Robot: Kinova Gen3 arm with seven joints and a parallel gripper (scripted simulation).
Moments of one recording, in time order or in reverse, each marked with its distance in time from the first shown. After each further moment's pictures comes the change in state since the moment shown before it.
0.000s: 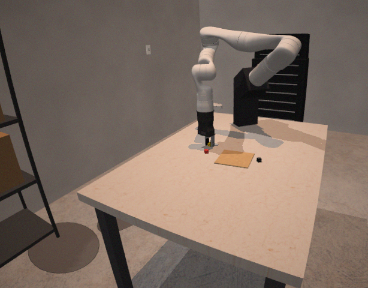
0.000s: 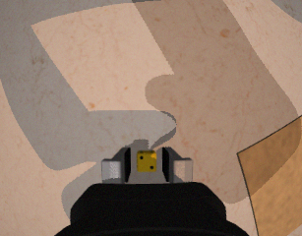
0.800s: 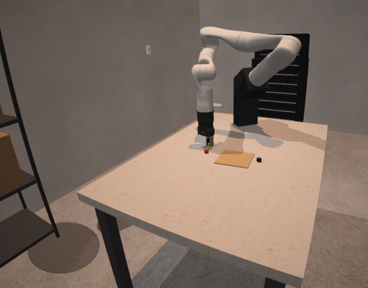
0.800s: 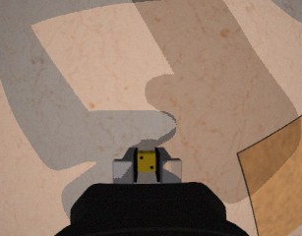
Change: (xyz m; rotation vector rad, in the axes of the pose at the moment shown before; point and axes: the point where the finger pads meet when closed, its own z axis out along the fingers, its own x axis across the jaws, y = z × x) arm 0.000 0.000 0.000 0.000 0.000 0.000
